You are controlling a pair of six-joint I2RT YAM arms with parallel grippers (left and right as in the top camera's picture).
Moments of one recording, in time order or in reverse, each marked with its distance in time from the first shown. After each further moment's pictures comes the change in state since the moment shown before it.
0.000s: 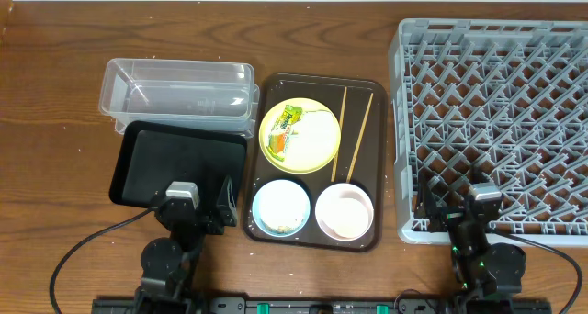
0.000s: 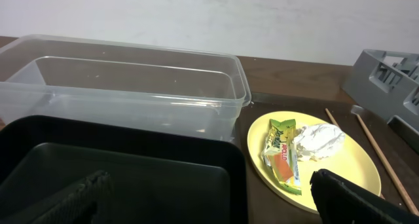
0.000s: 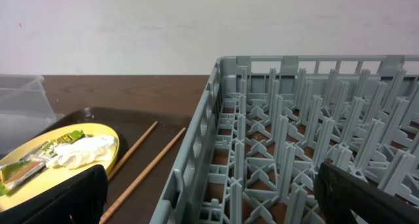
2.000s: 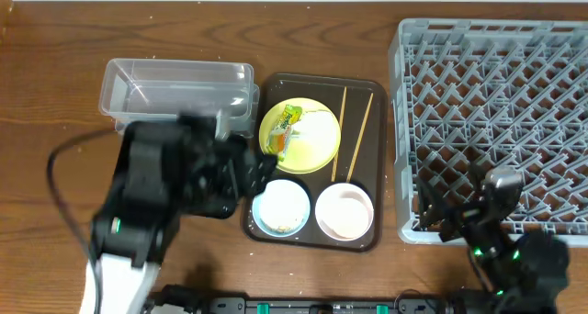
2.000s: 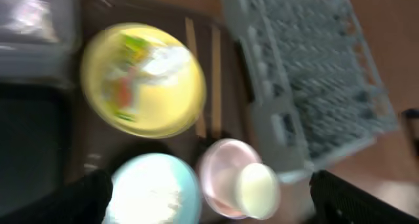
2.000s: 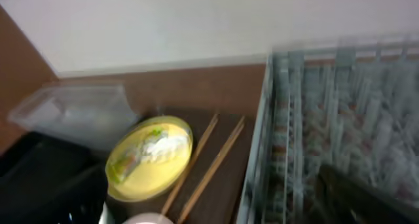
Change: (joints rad) left arm -0.034 0.953 0.930 -0.555 0.571 -0.196; right arm 0.000 0.294 0.530 -0.454 -0.177 0.135
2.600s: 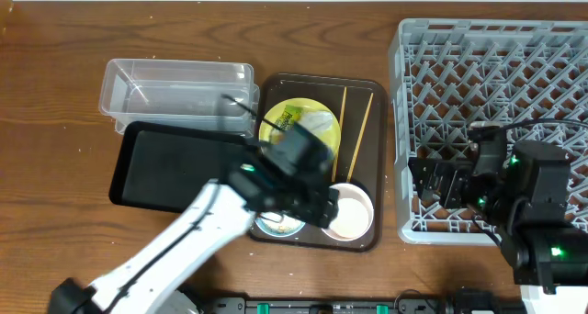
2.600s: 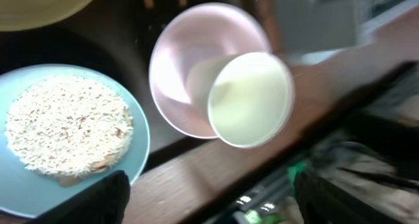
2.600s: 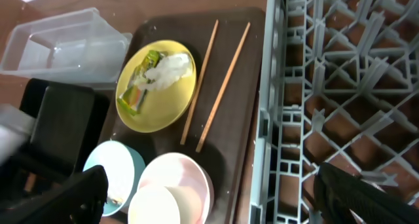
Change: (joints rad) left arm -0.560 0.443 0.104 -0.152 -0.254 -0.072; right arm 0.000 0.521 0.366 -0.341 -0.058 0.019
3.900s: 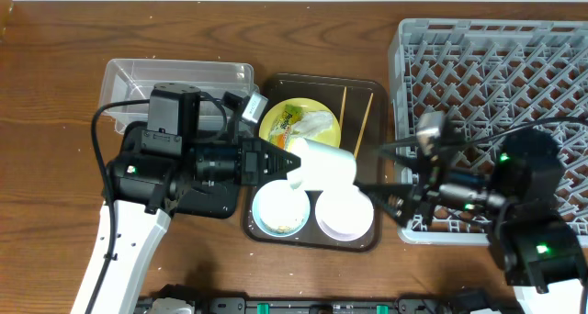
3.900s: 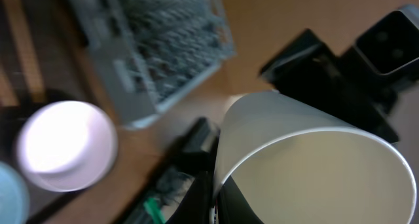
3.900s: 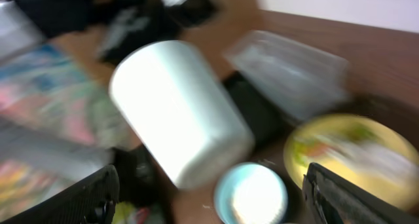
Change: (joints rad) left arm 0.566 -0.242 0.011 0.103 0.884 0.063; right arm 0.208 0.023 0.008 0.399 -0.663 -0.112
